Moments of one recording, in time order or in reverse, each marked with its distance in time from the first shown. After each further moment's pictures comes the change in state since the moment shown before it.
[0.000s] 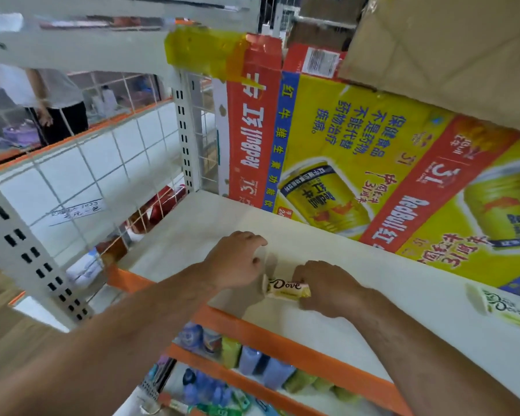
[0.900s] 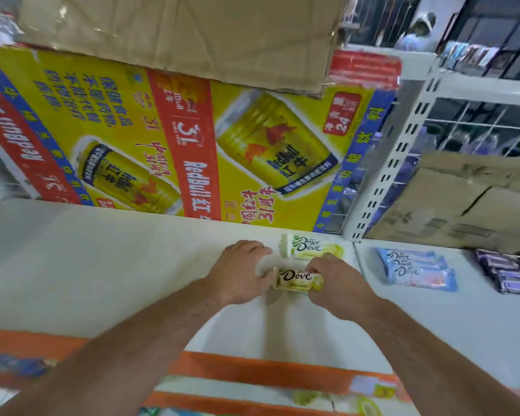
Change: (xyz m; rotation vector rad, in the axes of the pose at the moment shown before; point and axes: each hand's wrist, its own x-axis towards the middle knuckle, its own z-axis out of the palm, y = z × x) left_hand 0.089 0.354 0.173 0.007 -0.043 0.254; right_hand -0.246 0.323 0.066 0.279 0.286 0.376
